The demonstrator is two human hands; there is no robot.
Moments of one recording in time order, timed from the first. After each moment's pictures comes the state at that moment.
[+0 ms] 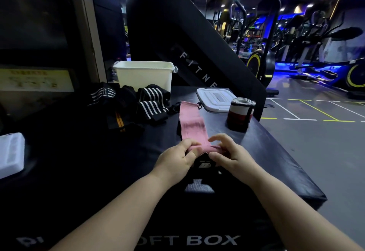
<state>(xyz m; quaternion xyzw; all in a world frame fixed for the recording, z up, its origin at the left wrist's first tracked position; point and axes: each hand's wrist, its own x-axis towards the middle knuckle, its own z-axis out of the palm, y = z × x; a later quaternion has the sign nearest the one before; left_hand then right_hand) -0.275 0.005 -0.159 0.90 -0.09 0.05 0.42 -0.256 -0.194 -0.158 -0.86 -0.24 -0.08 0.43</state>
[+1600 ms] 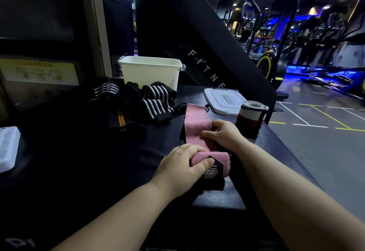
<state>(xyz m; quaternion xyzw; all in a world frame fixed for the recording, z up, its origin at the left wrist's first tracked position) -0.265 0.003 -0.164 0.91 -0.13 0.11 0.39 -0.147 -0.159 -0.136 -0.93 -0.09 -0.04 0.35</state>
